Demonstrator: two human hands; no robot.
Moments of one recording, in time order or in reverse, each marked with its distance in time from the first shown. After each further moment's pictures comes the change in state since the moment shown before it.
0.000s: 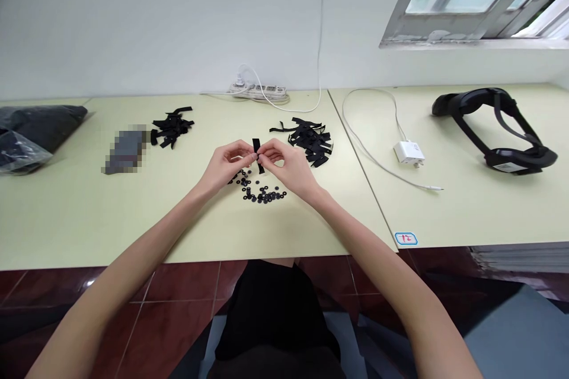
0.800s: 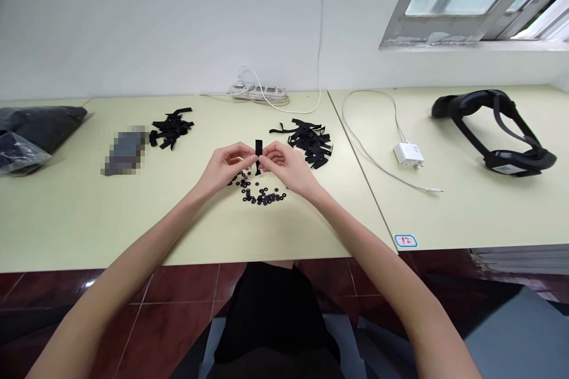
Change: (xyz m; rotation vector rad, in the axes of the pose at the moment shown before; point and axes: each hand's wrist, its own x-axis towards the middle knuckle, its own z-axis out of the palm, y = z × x) left_hand -0.002 0.006 -0.003 0.015 -0.037 0.003; right_hand 0.002 -0.001 -0.004 0.189 -0.101 0.240
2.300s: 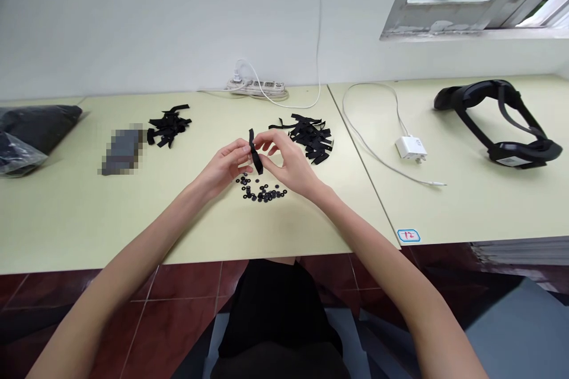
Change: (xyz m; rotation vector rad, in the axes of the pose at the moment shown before) left_hand 0.001 -0.003 0.003 -0.427 -0.050 -0.268; right_hand -0.003 -0.005 -0.003 -0.381 0.042 -0.344
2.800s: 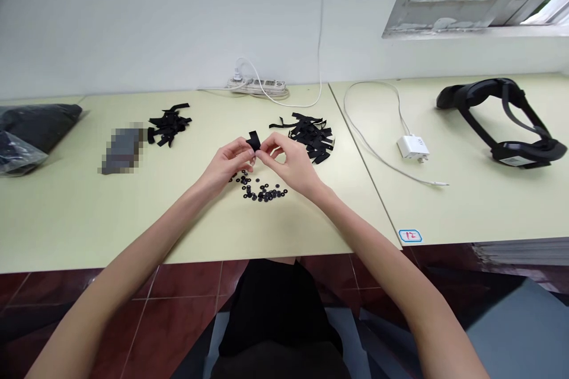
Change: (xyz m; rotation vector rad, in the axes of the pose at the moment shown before) left_hand 0.002 -0.007 0.000 0.117 0.000 0.118; right_hand 0.003 0.000 0.004 0.137 0.082 0.078
